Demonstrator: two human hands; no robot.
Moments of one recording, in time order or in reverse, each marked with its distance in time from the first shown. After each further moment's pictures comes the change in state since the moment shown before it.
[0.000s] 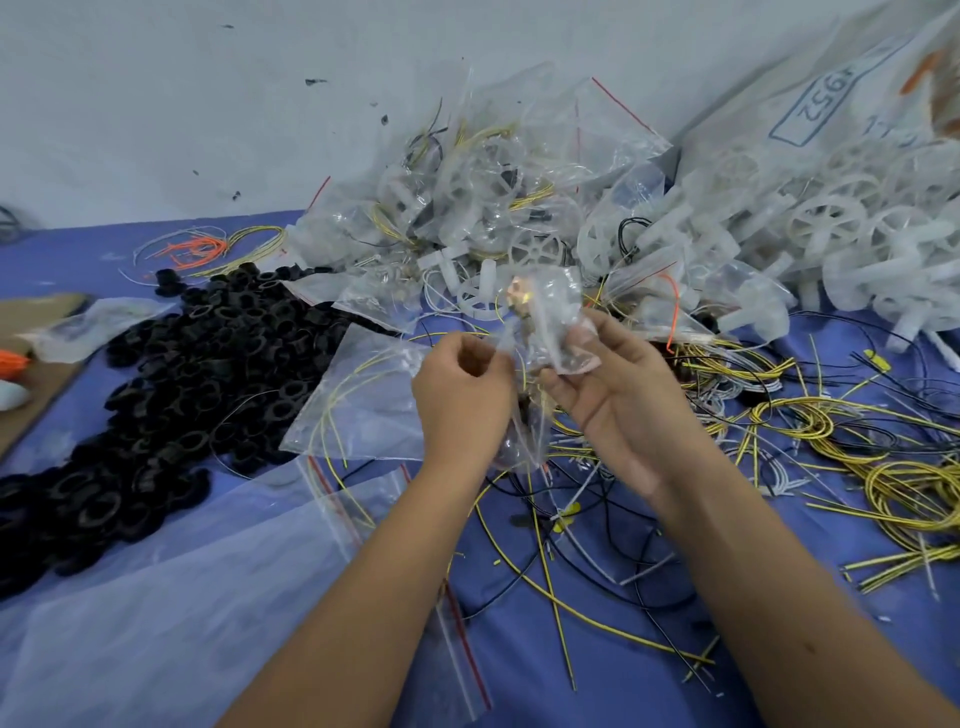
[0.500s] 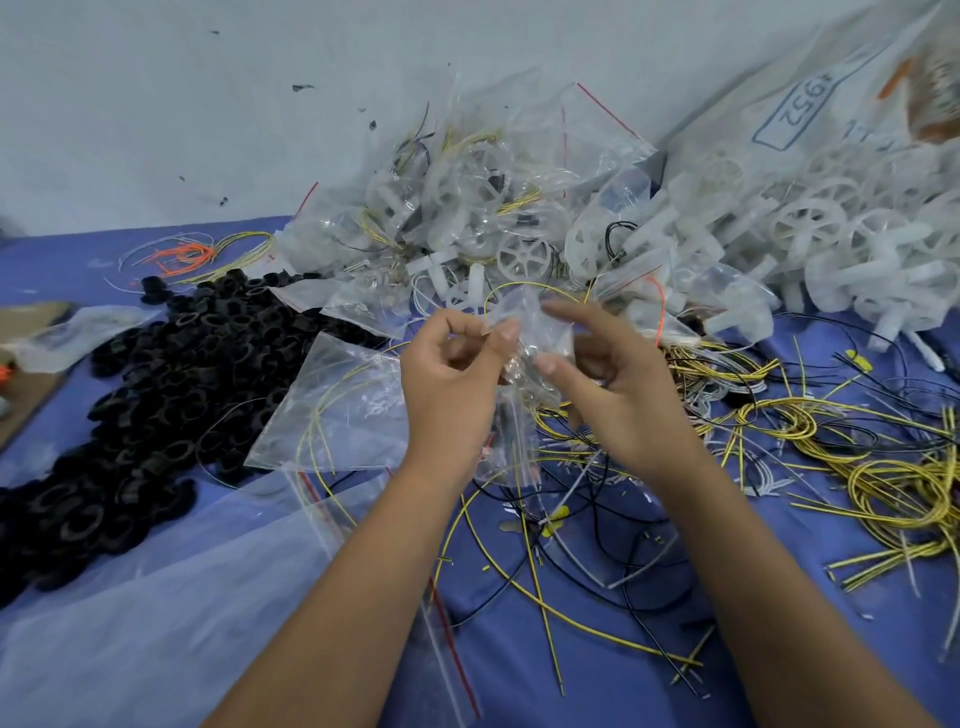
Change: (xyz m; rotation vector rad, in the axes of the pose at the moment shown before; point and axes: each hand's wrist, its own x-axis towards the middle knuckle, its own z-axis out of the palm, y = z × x) left_hand -0.001 0.012 -0.001 -0.413 -0.115 0.084; right_hand 0.002 -0.008 -0.021 -1.013 -0.042 -0.393
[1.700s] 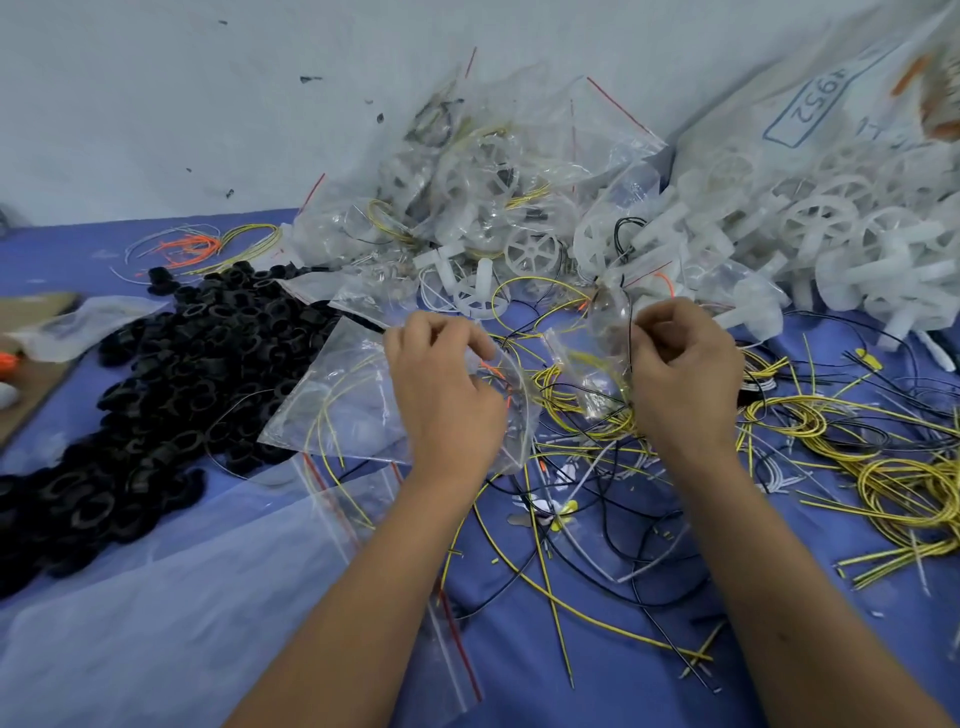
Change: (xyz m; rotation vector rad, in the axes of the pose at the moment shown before) left_hand -0.002 -0.012 -0.017 0.829 0.140 0.435; right_hand 0.004 0.012 -0.015 -0.251 0.503 0.127
